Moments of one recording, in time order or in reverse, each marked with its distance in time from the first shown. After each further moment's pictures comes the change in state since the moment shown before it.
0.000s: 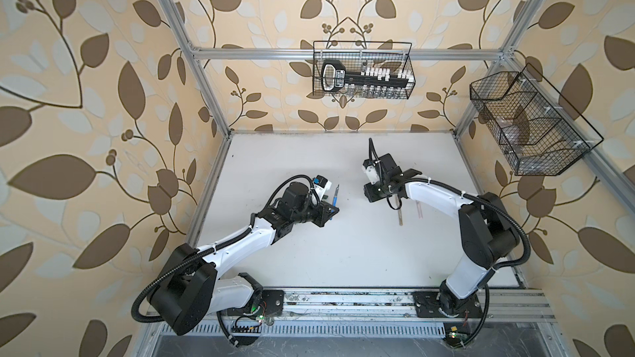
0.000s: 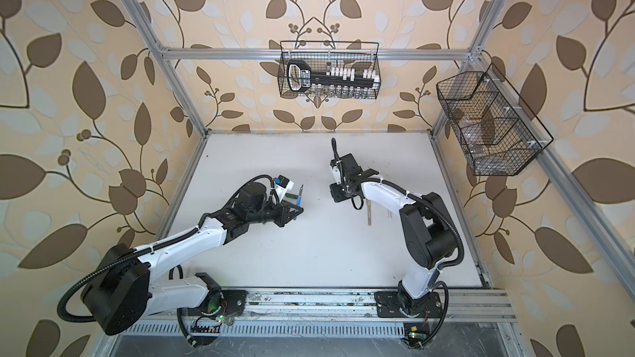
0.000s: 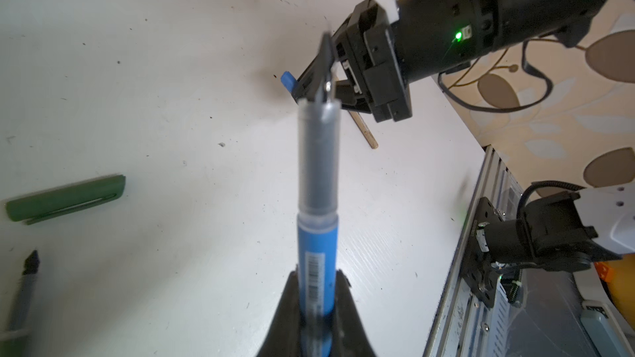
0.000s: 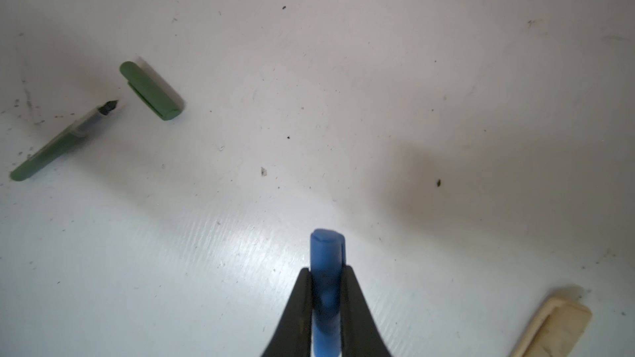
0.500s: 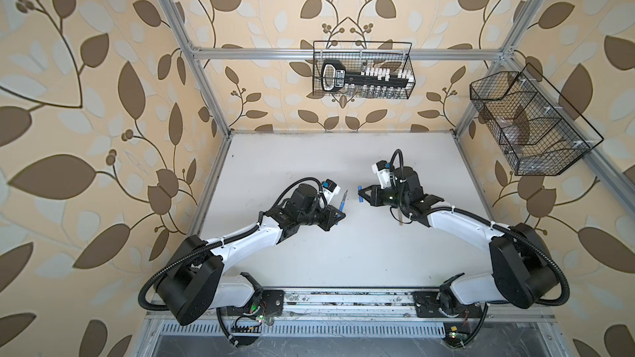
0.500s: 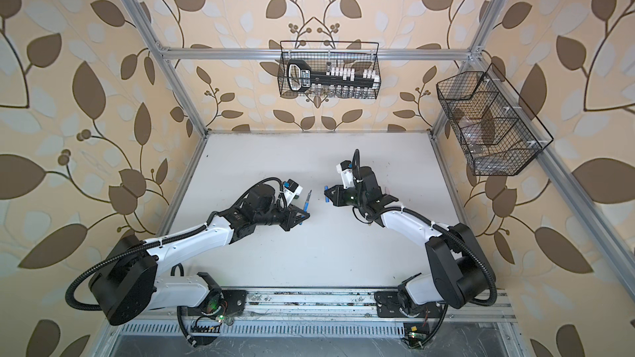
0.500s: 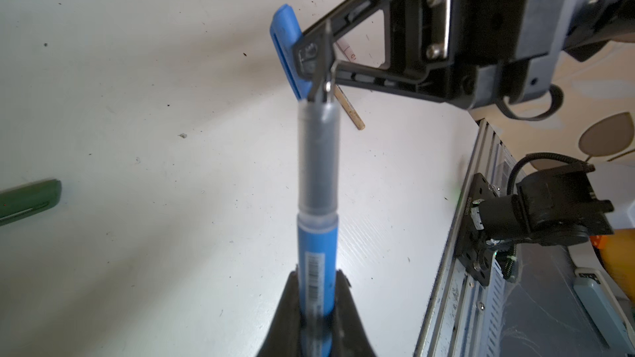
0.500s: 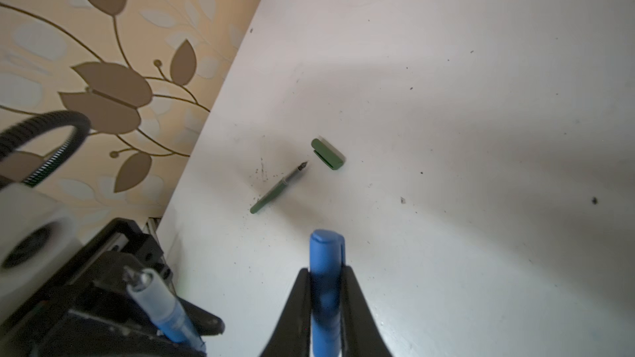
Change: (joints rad) left arm -0.071 0.043 0.020 0.002 0.005 0.026; right arm -0.011 -0.291 -0.389 0.587 -0.295 0.384
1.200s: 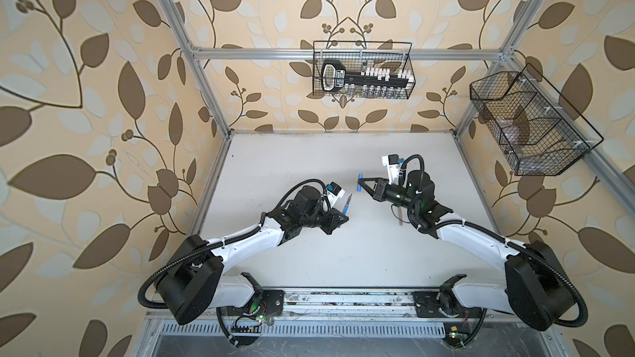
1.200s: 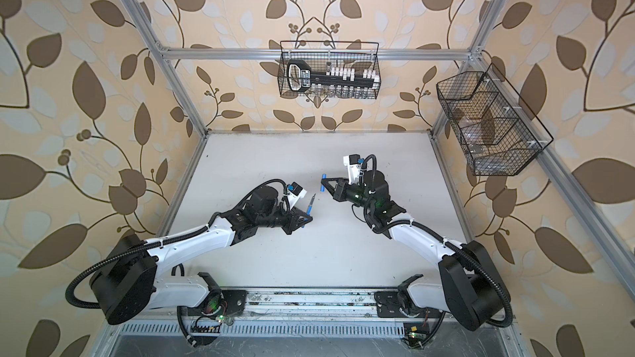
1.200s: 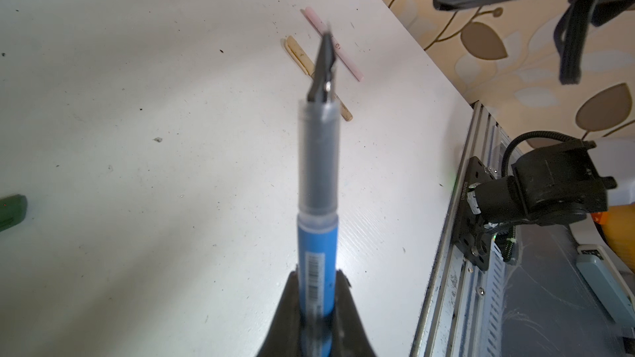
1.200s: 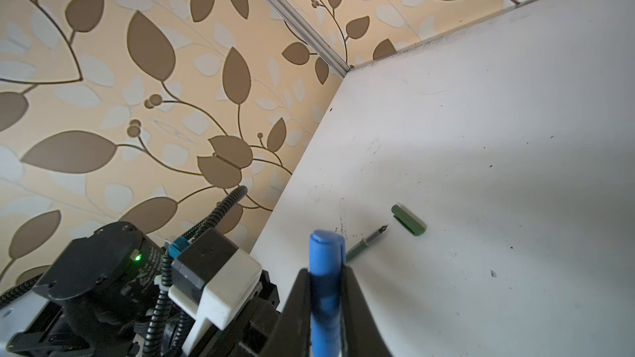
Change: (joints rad) left arm -0.032 0.002 0.004 -0.002 -0.005 0.031; right arm 0.017 -0.114 -0.069 0.298 -0.038 0.193
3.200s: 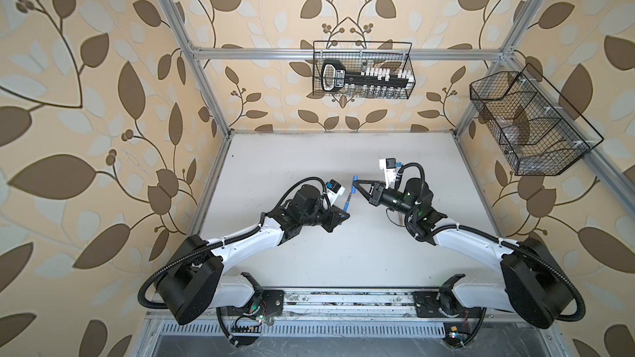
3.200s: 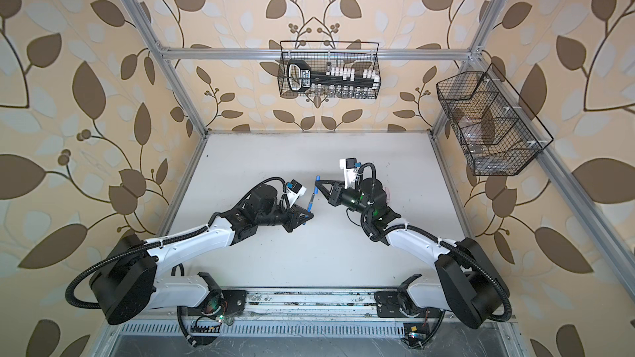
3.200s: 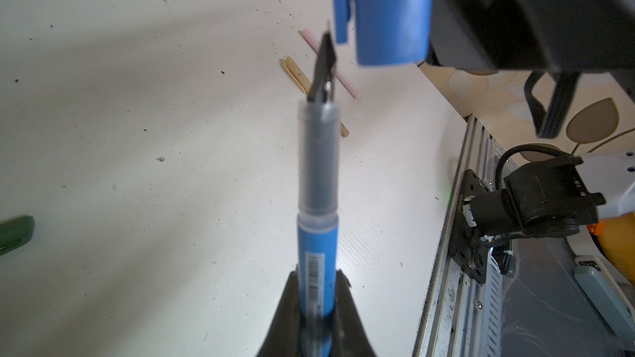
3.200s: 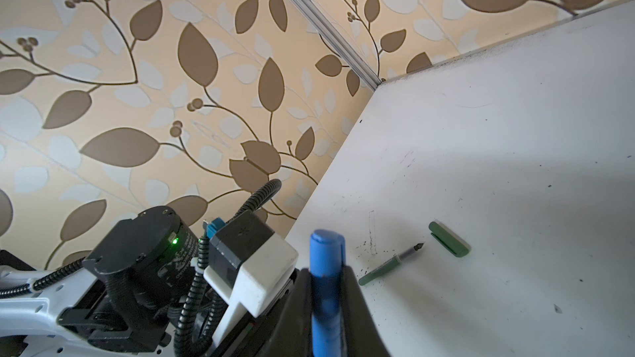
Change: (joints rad) left arm 0.000 -0.001 0.000 0.049 -0.001 -0.017; right arm 0.066 0.015 -0.070 0.220 0.033 0.055
